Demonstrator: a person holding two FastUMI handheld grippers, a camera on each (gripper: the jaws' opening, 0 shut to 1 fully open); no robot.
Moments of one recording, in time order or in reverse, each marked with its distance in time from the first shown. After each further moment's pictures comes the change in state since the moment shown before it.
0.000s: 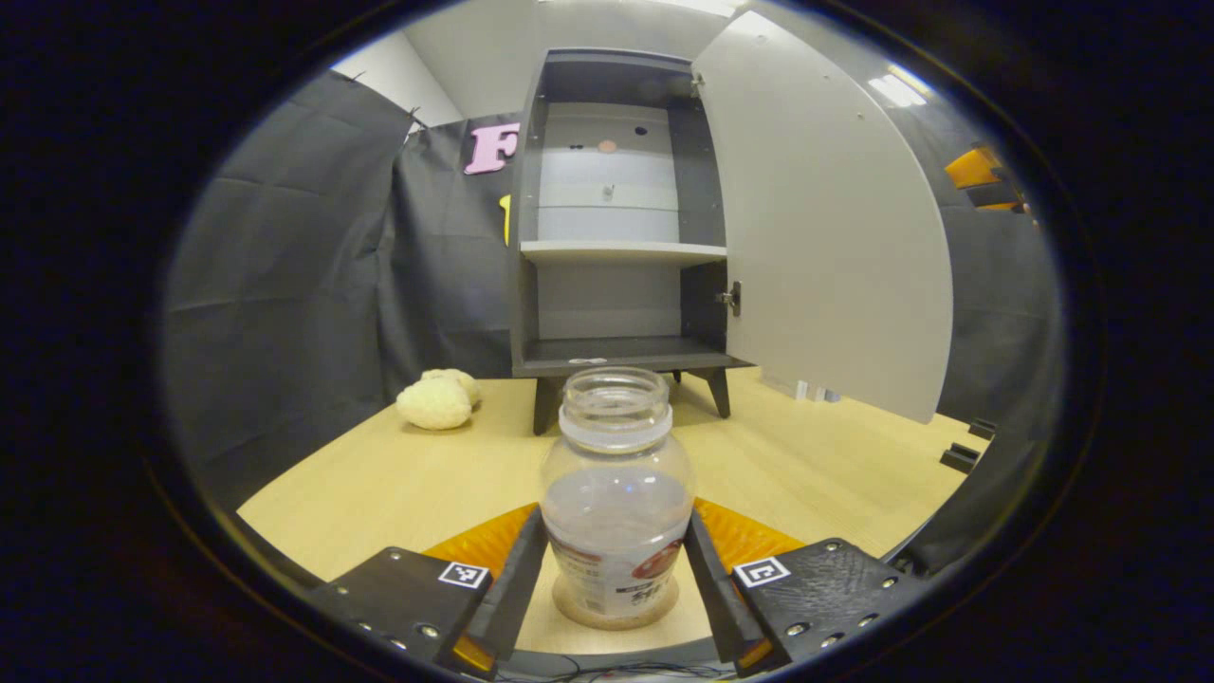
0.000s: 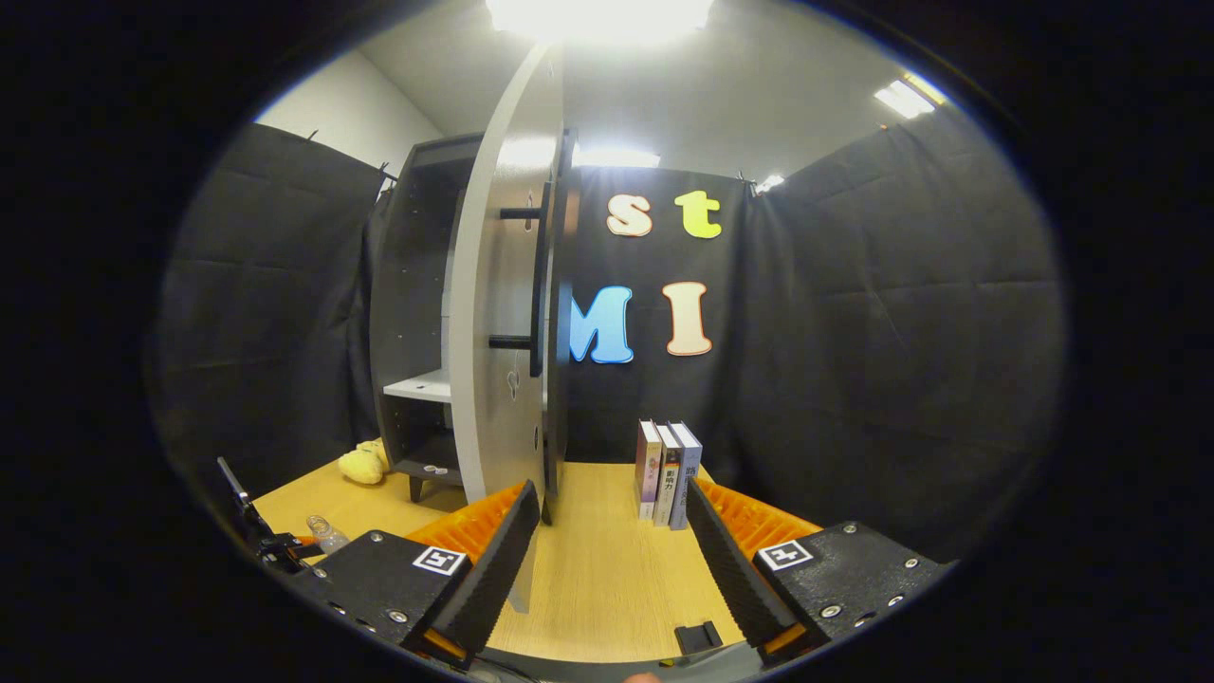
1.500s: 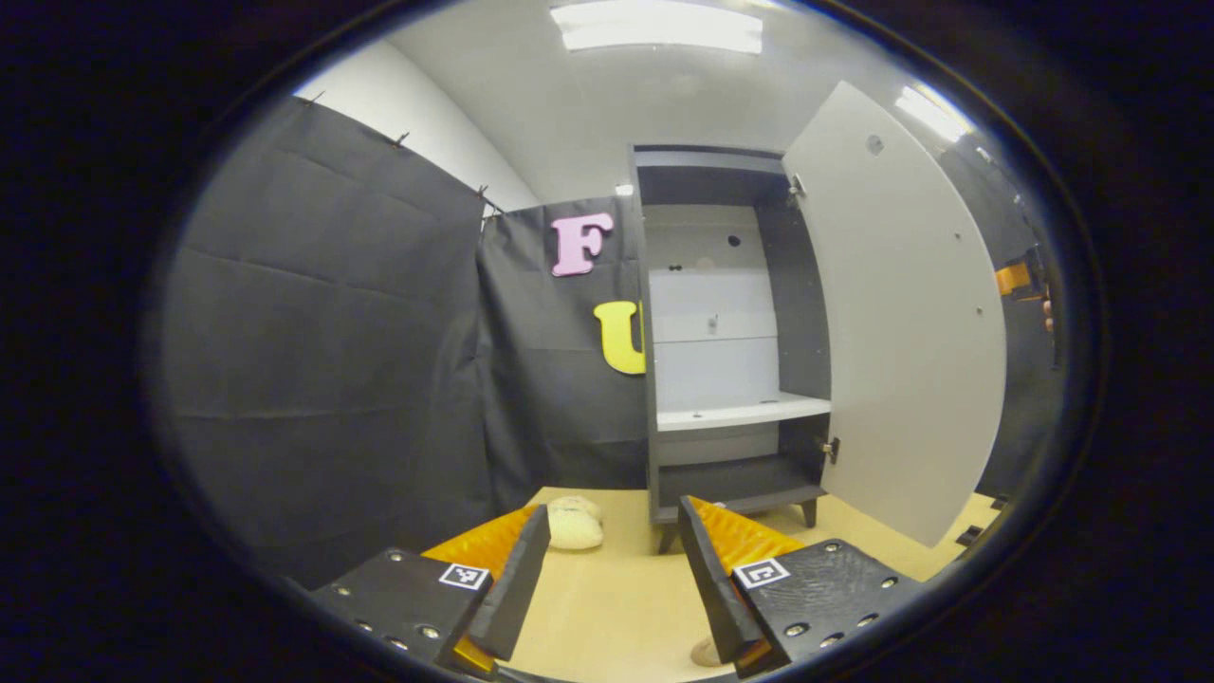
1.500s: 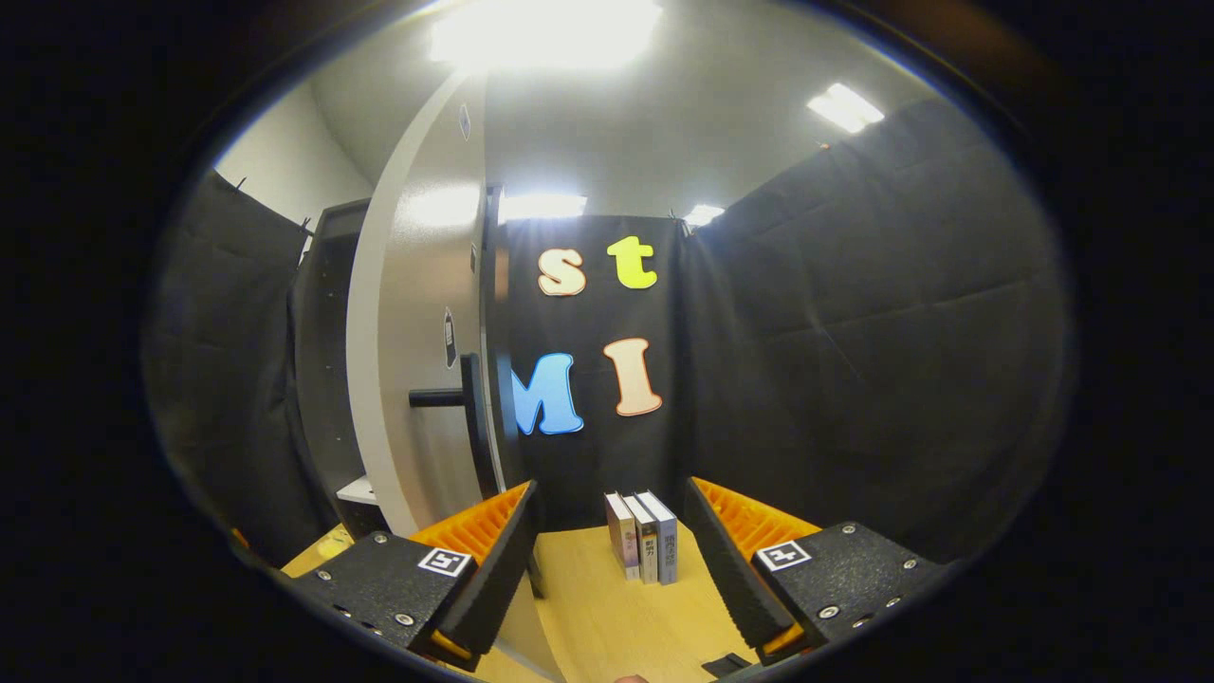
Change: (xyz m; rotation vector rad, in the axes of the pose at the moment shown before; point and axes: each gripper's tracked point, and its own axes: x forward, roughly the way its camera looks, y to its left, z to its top) left arm -0.088 0.154 0.231 0.019 -0.211 0.260; right arm 0.052 -0.007 0.091 0.097 -0.160 -0.228
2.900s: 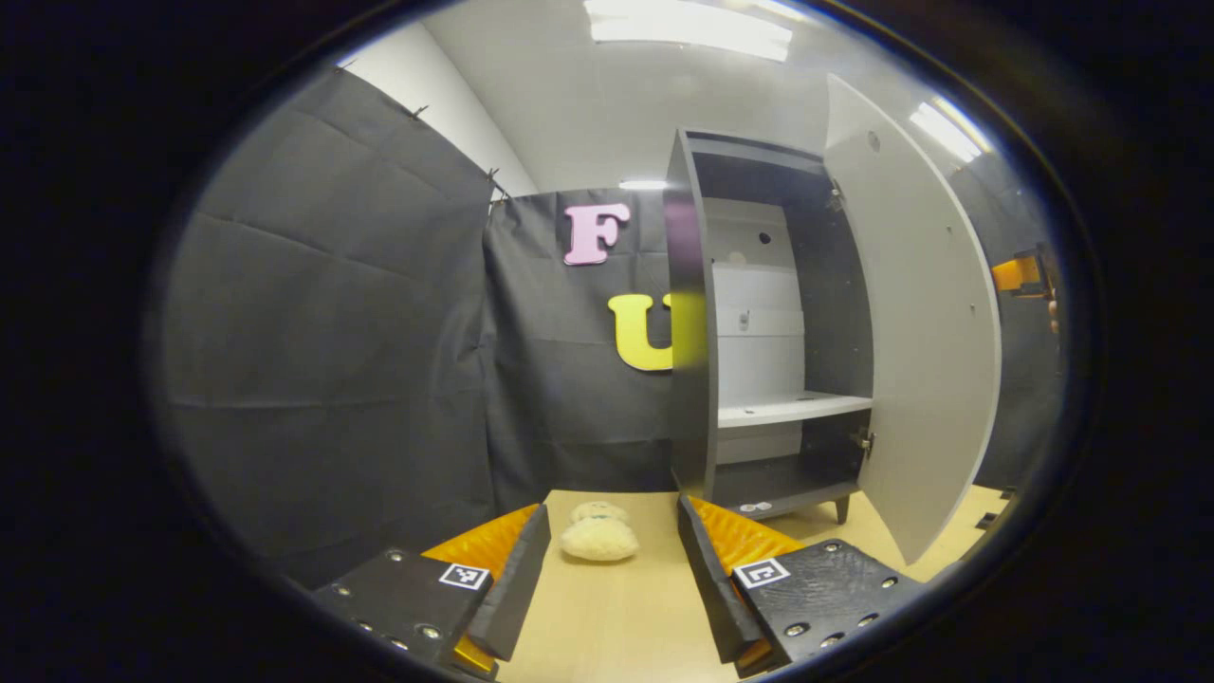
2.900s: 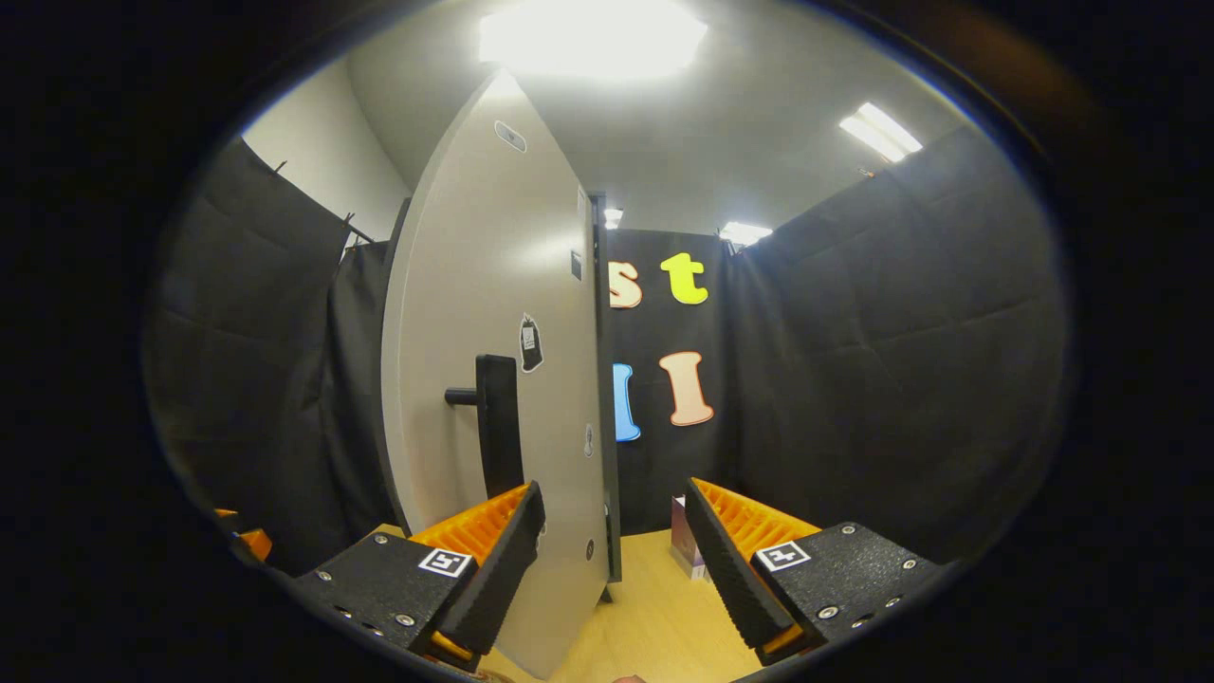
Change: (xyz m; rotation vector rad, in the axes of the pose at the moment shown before) left arm 0.063 0.099 -0.031 -0.045 0.001 -0.057; right arm -0.031 0.153 -0.003 -0.017 -0.042 0.076
